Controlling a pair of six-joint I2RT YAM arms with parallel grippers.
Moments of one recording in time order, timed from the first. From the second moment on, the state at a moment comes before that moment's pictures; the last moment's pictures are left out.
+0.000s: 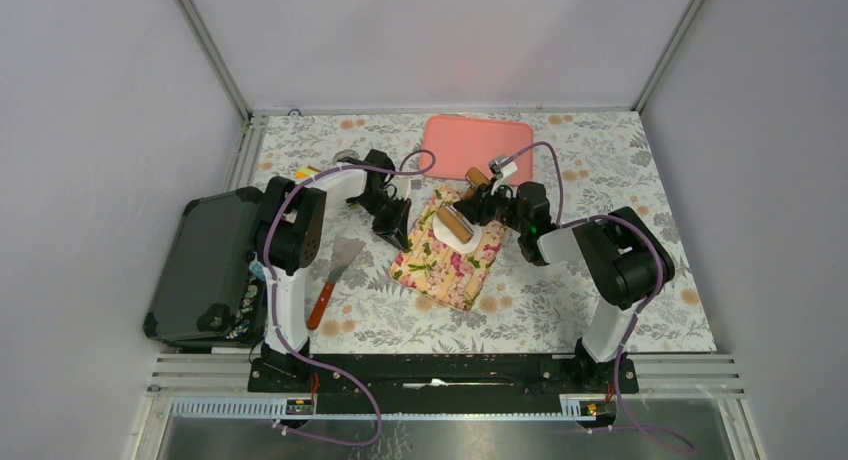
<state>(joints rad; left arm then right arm) -0.36 2.10 1.43 -0.81 0.62 0.02 0.41 1.79 0.68 0.91 -0.47 0.27</state>
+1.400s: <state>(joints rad) -0.36 2.10 1.43 -0.81 0.62 0.03 0.54 1.78 0.58 1.02 -0.25 0.31</state>
